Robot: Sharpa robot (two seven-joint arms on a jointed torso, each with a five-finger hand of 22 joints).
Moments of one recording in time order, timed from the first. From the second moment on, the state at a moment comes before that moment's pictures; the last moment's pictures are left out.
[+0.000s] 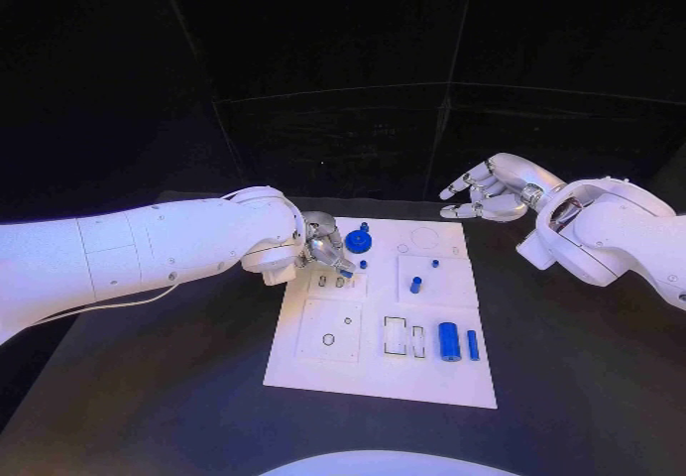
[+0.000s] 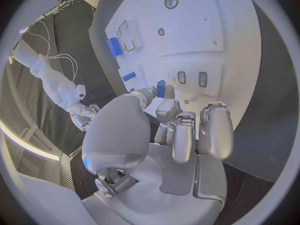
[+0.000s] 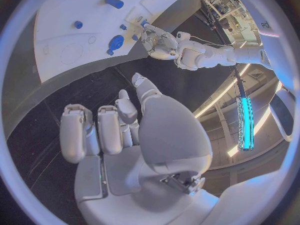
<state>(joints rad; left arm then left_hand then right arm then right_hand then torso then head) 1.37 -0.72 -0.19 1.44 -0.88 0.02 -0.48 1.26 -0.12 0.47 0.19 0.19 0.92 0.06 0.59 0.53 1.32 -0.02 1.15 1.05 1.47 -0.08 1.57 1.31 0.08 1.45 0.03 1.39 1.29 1.36 -0.82 -0.07 1.48 -0.99 -0.27 -0.01 1.35 -0.05 0.06 0.02 0.31 0.95 0.15 0.10 0.07 1.30 0.07 1.13 1.19 1.47 -0.01 1.36 1.28 0.03 1.43 0.10 1.46 1.31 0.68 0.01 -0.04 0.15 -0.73</state>
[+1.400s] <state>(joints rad) 1.32 -0.71 -0.22 1.44 -1.02 -0.07 -0.51 1.24 -0.14 0.52 0.17 0.19 0.93 0.05 0.59 0.54 1.33 -0.02 1.15 1.05 1.47 -0.08 1.57 1.31 0.08 1.45 0.03 1.40 1.30 1.36 -0.82 -0.07 1.47 -1.00 -0.27 -0.01 1.35 -0.05 0.06 0.02 0.31 0.95 0.15 0.10 0.07 1.30 0.07 1.13 1.18 1.47 -0.01 1.35 1.27 0.05 1.43 0.10 1.45 1.31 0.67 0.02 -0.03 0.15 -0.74</state>
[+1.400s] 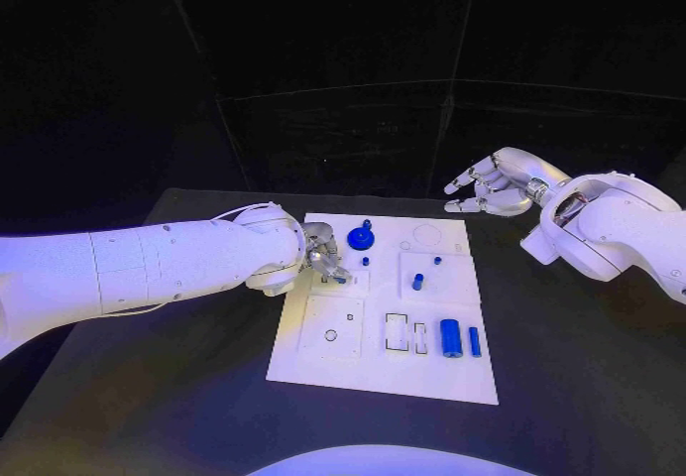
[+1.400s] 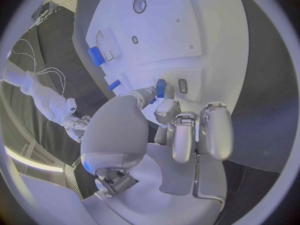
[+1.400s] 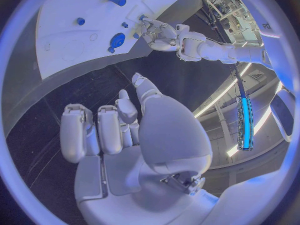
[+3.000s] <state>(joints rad) 1.32 -0.68 -0.22 1.40 -1.02 0.01 -0.51 1.06 -0.11 0.58 0.12 0.18 0.98 0.03 0.60 0.54 1.35 -0.04 1.17 1.07 1.47 -0.08 1.57 1.31 0.08 1.46 0.02 1.40 1.31 1.36 -0.82 -0.07 1.47 -1.00 -0.27 -0.01 1.35 -0.05 0.06 0.02 0.32 0.96 0.15 0.10 0.07 1.30 0.07 1.12 1.18 1.47 -0.01 1.35 1.27 0.05 1.42 0.10 1.45 1.31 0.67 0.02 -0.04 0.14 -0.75</state>
